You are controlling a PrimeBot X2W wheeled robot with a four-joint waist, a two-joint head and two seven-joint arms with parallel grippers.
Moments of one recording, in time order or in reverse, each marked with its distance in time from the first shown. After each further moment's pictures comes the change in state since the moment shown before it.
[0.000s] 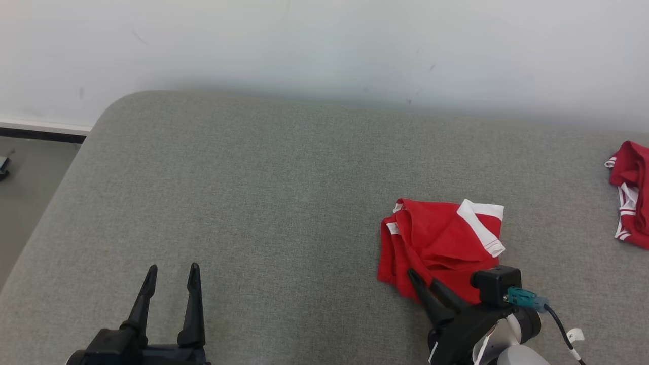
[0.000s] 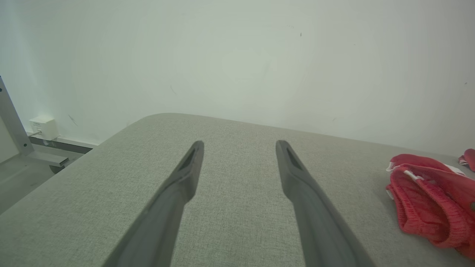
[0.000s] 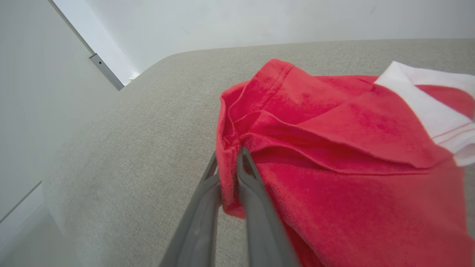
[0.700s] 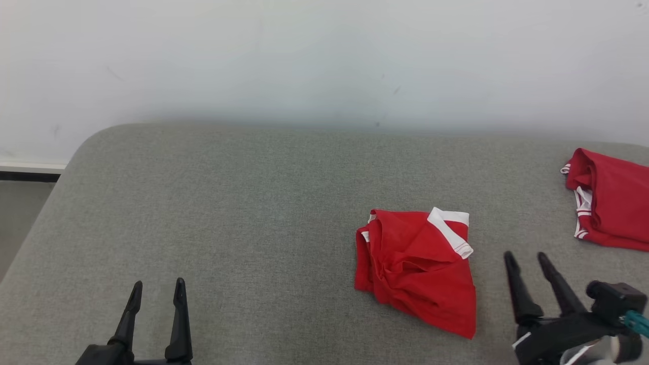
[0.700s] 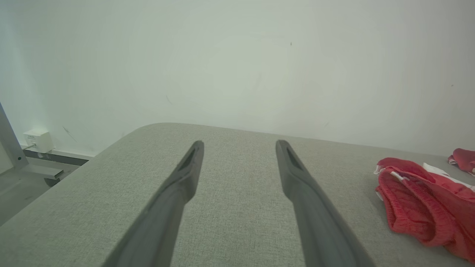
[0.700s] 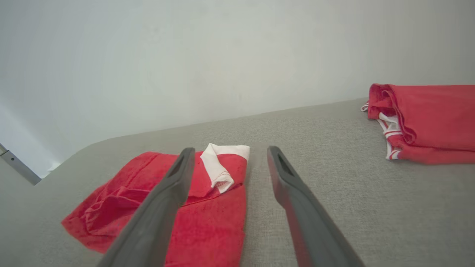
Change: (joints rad) left arm 0.048 0.000 0.049 -0.008 0.026 0.000 0.000; right arm 0.144 -0.040 -0.318 -0.084 -0.031 0.000 -0.154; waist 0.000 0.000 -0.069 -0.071
